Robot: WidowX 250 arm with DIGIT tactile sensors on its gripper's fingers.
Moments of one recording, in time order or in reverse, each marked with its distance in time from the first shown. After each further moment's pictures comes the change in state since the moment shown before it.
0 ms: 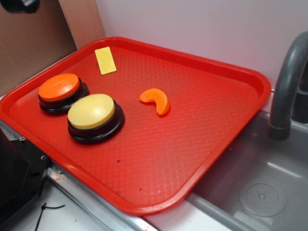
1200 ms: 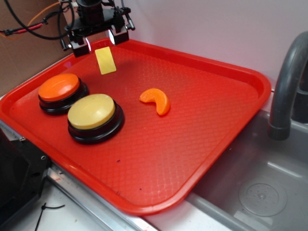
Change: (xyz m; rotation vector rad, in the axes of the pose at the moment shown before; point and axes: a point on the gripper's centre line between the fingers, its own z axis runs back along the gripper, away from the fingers) arm 0.167 0.047 -0.175 0.231 -0.314 0.796
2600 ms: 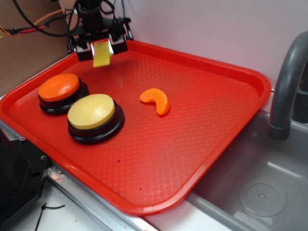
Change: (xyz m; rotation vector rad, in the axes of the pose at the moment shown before) arm 0.002 0.000 -0.001 -0.072 0.139 -0.184
